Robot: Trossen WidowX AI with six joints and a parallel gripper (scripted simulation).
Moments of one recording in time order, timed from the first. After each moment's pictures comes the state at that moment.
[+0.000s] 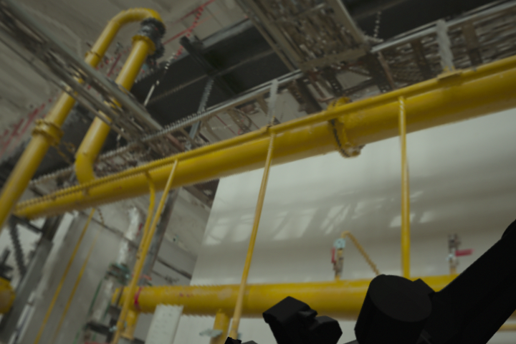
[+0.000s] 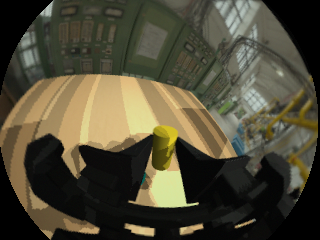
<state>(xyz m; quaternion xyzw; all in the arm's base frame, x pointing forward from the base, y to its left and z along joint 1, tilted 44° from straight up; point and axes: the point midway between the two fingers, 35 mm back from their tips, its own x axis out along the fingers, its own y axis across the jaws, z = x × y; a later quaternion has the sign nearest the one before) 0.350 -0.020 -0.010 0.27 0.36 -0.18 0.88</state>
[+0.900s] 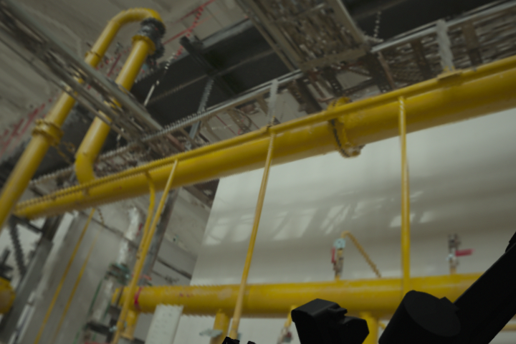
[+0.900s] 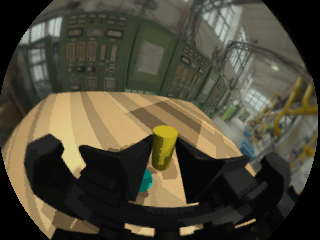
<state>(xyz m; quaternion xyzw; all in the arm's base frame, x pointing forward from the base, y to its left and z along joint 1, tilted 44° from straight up) 0.340 -0.018 0.009 0.30 0.26 -0.20 0.89</state>
